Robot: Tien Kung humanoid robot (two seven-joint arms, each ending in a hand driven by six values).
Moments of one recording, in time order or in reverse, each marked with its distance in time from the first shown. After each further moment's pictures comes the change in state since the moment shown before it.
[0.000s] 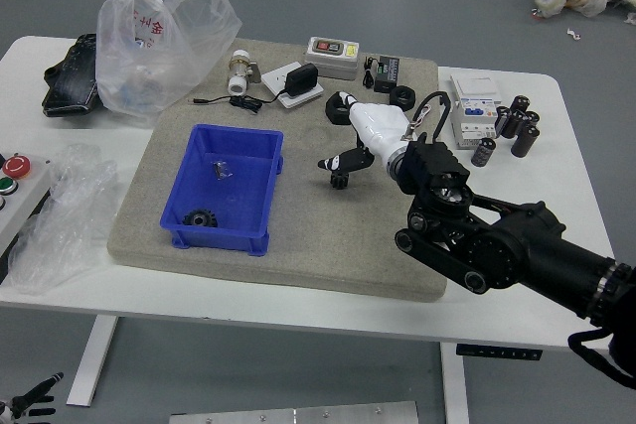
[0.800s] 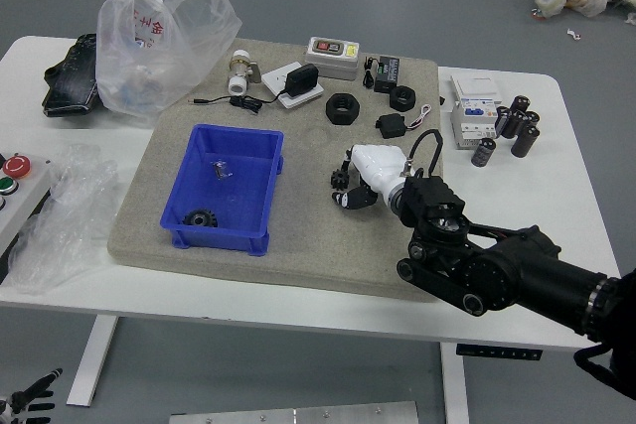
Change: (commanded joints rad) left arm -0.003 -0.002 0.006 0.003 -0.010 0.014 -0.026; right arm -0.022 0.010 -0.124 -0.070 0.076 -0.037 0.034
